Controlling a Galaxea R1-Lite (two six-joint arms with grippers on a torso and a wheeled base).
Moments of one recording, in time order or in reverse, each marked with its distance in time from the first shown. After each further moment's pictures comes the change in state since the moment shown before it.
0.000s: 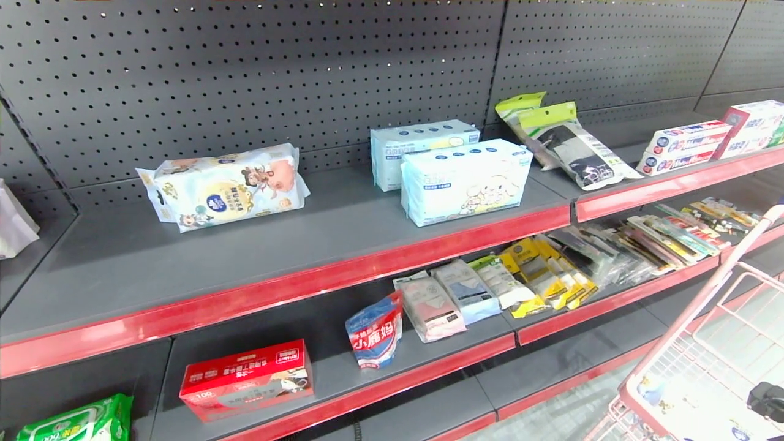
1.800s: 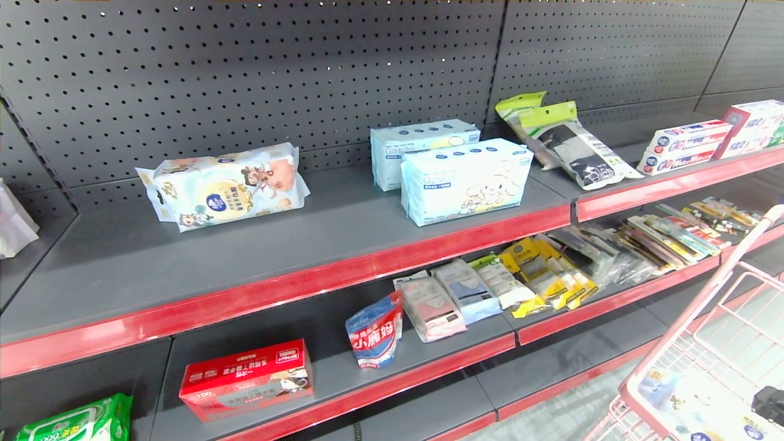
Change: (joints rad) left arm 0.000 0.000 0.000 0.000 0.000 0.000; right arm -0.027 0.002 0.005 -0.004 0.004 0.011
